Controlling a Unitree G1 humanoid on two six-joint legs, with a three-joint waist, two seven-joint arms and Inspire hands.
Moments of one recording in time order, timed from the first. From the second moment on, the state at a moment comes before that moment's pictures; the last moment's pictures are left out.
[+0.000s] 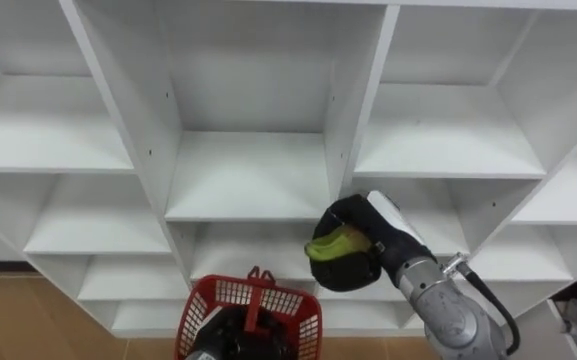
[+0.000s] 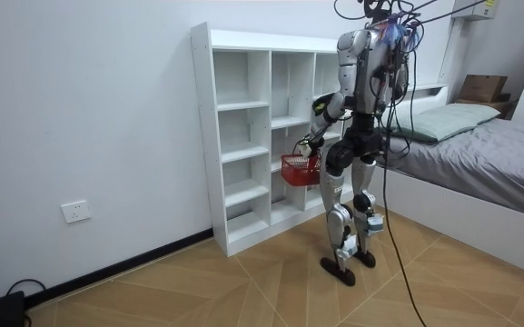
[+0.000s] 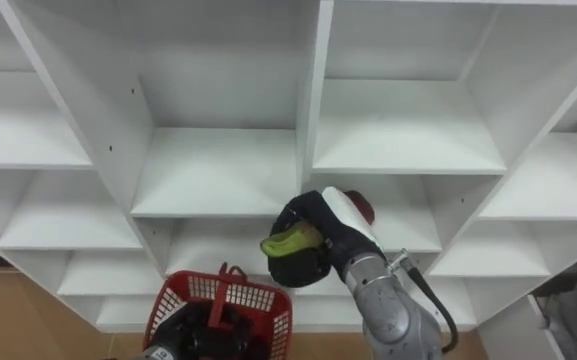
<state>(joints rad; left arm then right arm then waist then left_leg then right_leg) 0.11 0.09 -0.24 0.57 -0.16 0.17 -0.09 0.14 -0.18 0.27 -0.08 -0.51 0.24 0.22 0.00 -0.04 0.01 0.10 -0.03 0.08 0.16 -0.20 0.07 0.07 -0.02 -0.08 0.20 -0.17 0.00</state>
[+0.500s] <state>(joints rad) 0.08 0.11 -0.28 0.57 -0.17 0.17 -0.09 0.14 -0.18 0.27 0.05 -0.51 0.24 0.20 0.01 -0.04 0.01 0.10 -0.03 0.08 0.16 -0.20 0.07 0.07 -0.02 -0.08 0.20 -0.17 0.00</state>
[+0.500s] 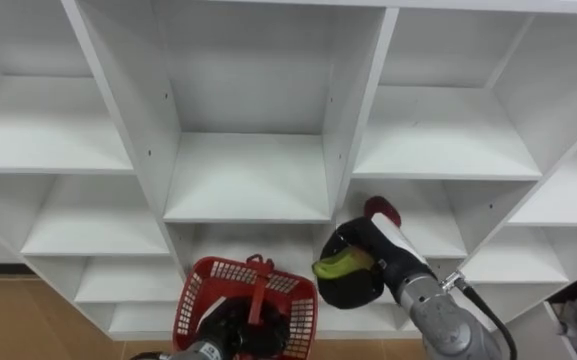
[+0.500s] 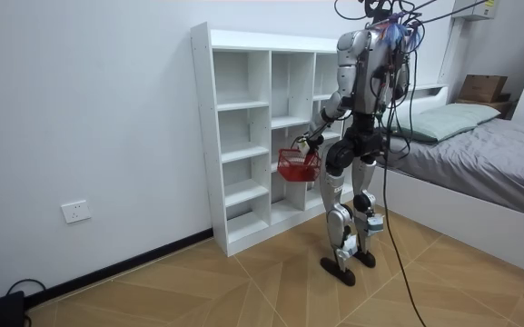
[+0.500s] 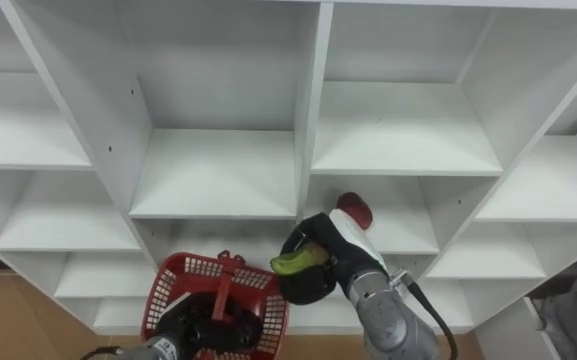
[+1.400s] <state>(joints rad) 0.08 0.10 -0.28 0.53 -0.21 0.17 -0.02 0.14 -0.20 0.32 0.08 -0.50 0.24 0.19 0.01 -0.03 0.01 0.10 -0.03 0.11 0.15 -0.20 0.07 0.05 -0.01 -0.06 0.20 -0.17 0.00</state>
